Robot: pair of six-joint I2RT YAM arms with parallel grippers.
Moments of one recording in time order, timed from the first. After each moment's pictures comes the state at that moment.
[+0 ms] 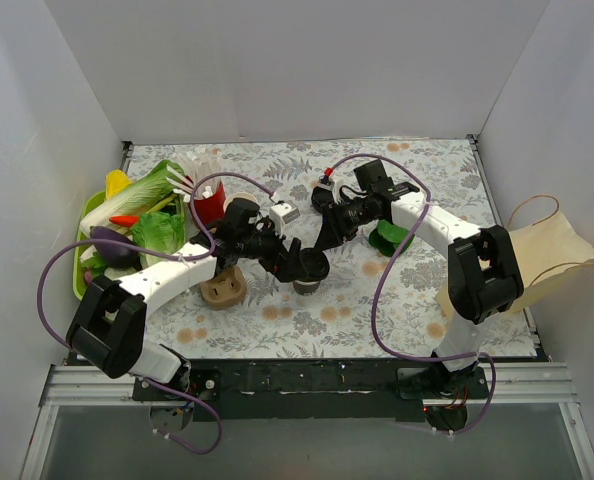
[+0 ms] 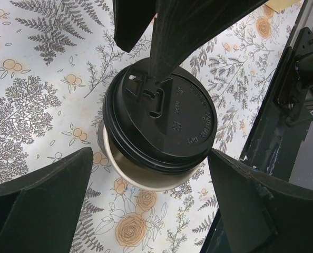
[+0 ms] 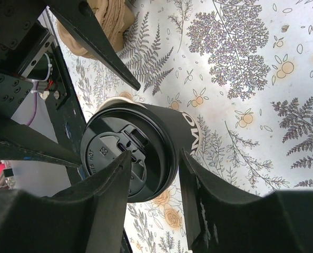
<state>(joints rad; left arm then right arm) -0.57 1.43 0.88 -0.13 0.62 -0.07 0.47 1.76 1.30 -0.54 -0.89 -0.06</state>
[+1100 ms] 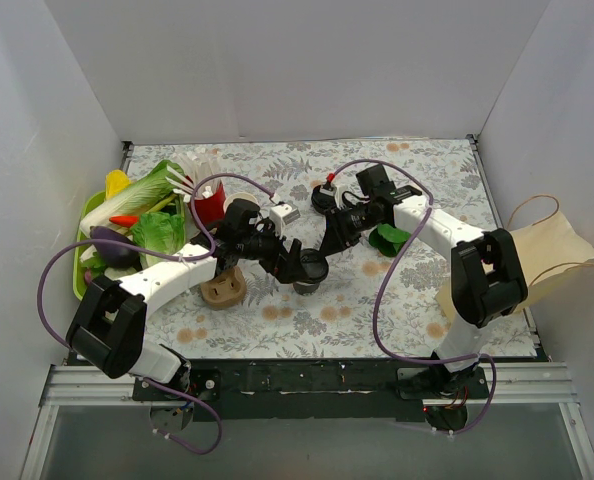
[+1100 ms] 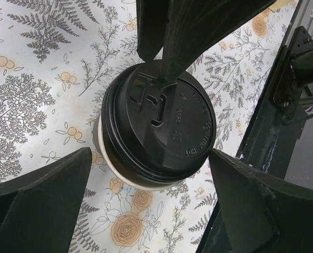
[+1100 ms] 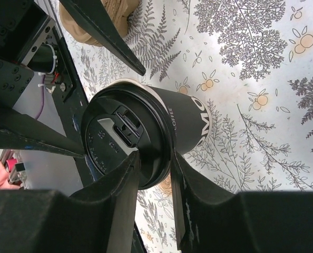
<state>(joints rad) -0.57 1.43 0.87 -0.13 0.63 -0.08 0.47 1.74 1.26 -0.58 -0.90 -0.05</state>
